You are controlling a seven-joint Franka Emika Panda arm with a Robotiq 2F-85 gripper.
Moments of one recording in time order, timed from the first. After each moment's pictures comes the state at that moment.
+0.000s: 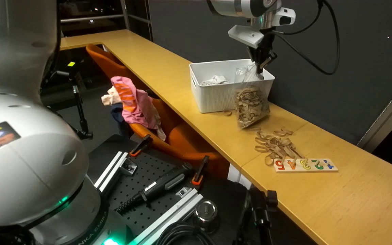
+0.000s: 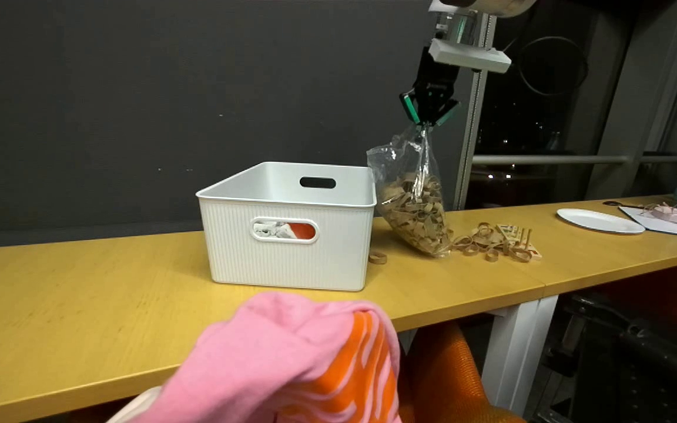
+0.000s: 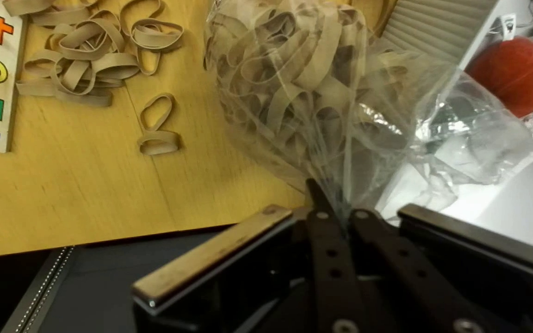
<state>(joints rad) -0.08 0.42 -0.18 -1.73 0.04 2.38 0.32</state>
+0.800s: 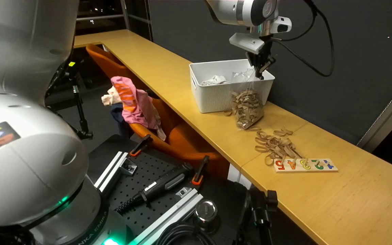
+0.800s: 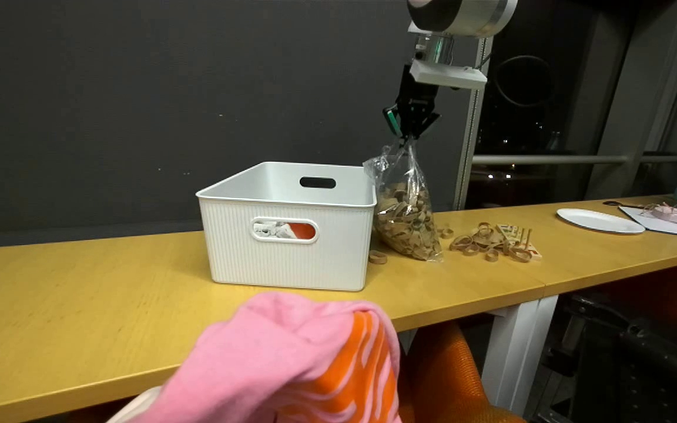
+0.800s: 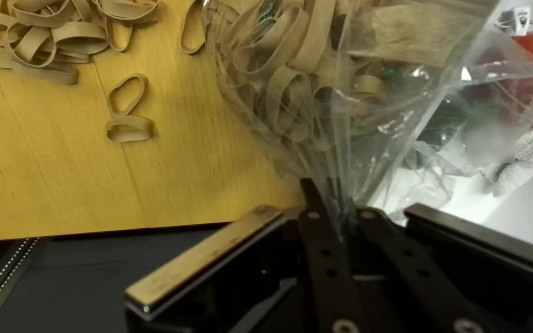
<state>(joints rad) -0.08 0.55 -0.16 -1.59 0.05 2.36 0.28</state>
